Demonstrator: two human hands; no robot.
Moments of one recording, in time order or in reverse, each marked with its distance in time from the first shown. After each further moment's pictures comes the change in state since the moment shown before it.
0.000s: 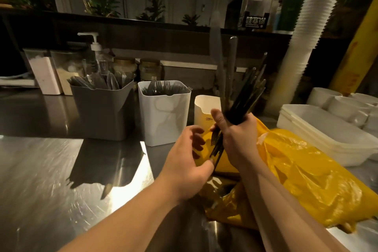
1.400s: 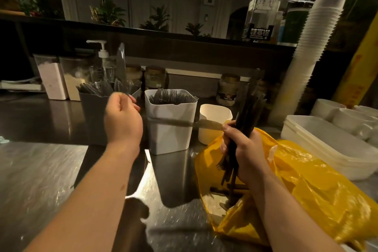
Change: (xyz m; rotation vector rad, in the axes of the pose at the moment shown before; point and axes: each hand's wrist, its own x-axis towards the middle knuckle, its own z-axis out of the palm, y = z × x) left_hand 0.058 0.008 -0.107 -0.189 0.813 -0.230; right_hand -0.003 -0.008 -0.007 0.198 -0.141 0.231
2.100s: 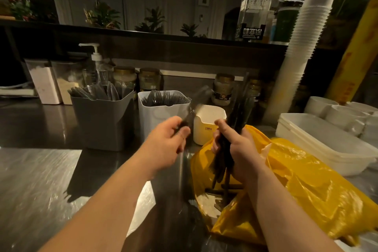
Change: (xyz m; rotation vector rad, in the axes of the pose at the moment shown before) left_hand -0.049 -0.011 0.027 0.117 -0.867 0.021; right_hand -0.001 -0.009 -0.001 0.155 -0.013 0.231
